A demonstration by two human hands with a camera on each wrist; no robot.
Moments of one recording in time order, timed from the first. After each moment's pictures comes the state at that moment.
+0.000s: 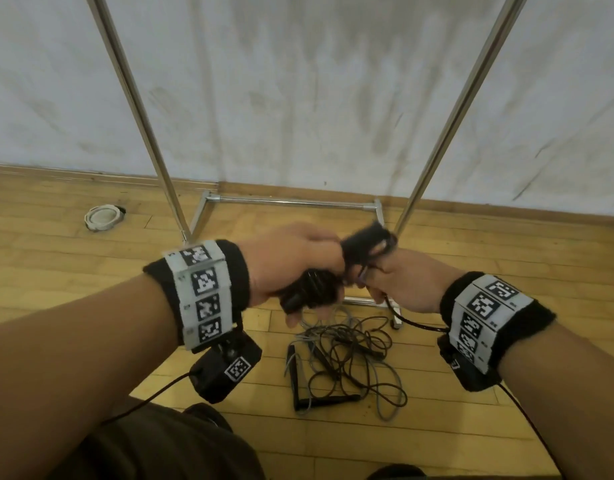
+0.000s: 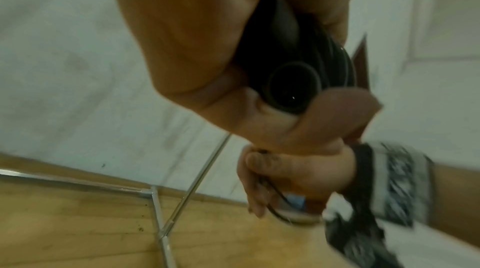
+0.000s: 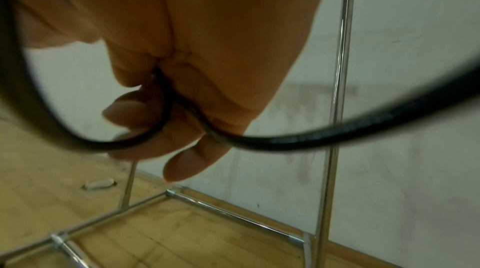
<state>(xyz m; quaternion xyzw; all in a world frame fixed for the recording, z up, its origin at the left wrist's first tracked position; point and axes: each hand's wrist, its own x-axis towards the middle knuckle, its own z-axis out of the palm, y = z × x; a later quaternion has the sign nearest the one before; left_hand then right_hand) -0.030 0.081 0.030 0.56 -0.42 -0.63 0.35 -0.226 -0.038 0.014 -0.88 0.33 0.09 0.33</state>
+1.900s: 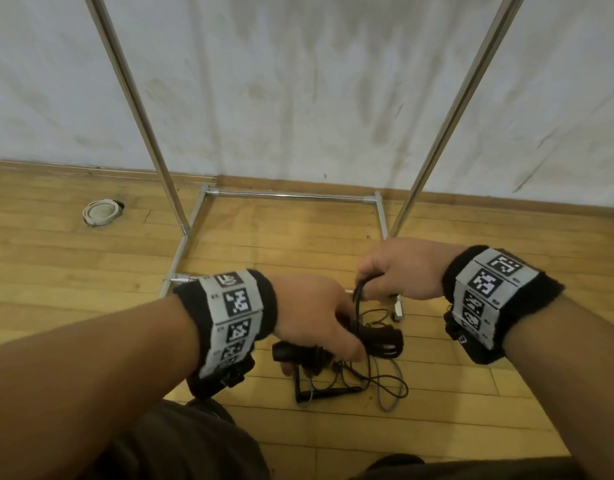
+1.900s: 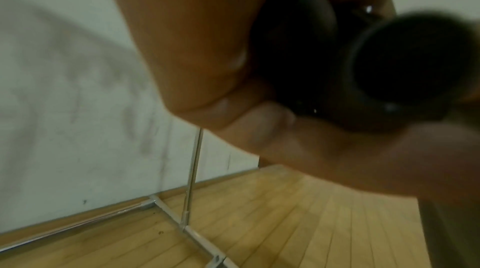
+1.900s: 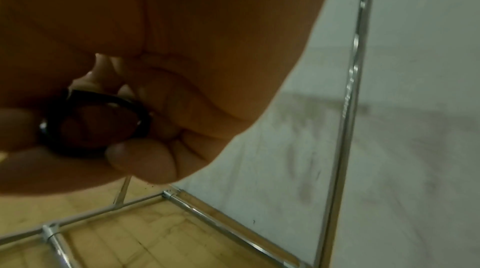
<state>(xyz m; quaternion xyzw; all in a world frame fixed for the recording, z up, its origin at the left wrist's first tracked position) -0.064 0.086 0.012 0.59 -0.55 -0.59 0.03 -0.213 -0.040 0.031 -0.91 0.26 0.22 0.24</state>
